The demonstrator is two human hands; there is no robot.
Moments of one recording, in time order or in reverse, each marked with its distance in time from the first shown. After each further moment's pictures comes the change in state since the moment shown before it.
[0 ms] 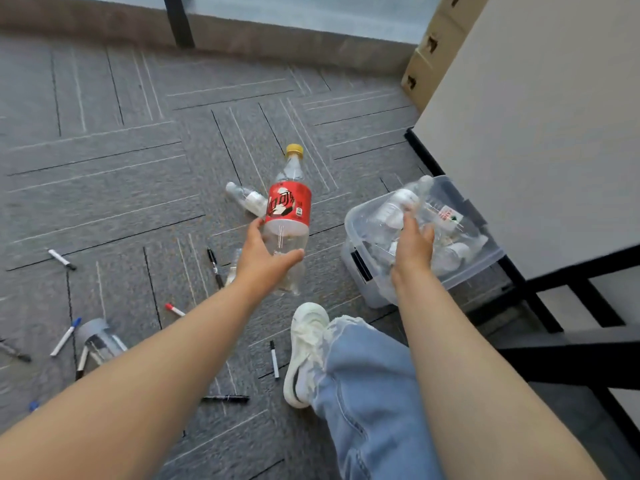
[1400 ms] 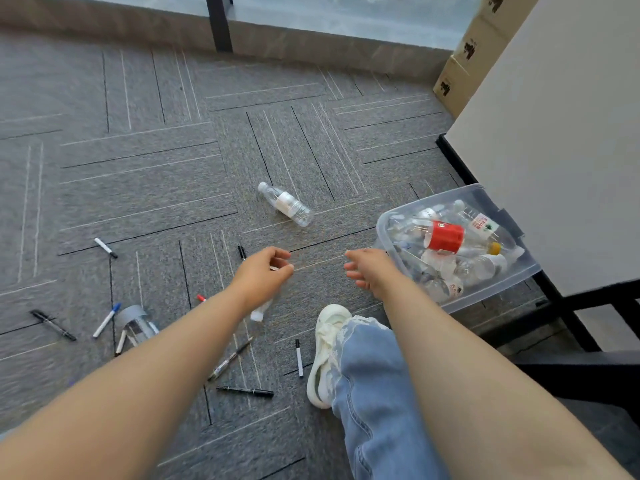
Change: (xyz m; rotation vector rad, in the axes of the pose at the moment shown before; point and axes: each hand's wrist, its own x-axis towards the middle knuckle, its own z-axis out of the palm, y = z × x) left_hand -0.004 -0.034 -0.058 0.242 -0.141 -0.017; right_hand -0.035 0.045 0.065 -0.583 -0.506 0.159
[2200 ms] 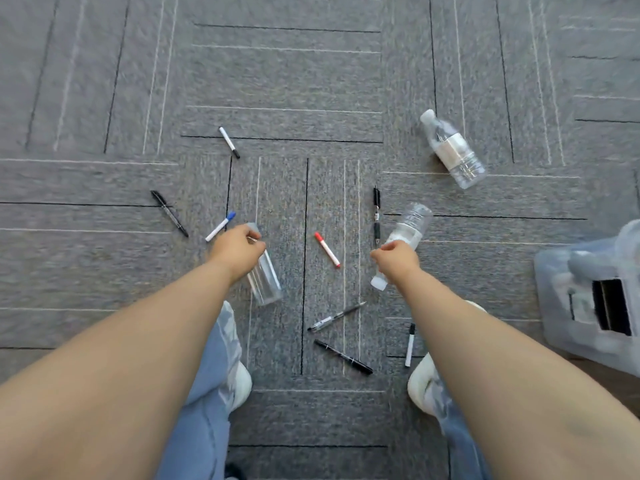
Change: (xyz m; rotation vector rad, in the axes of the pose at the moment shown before) left_hand 0.047 -0.288 -0.140 0.070 0.248 -0.575; right_hand 0.125 0.066 0.270 -0.506 -0.117 0.084
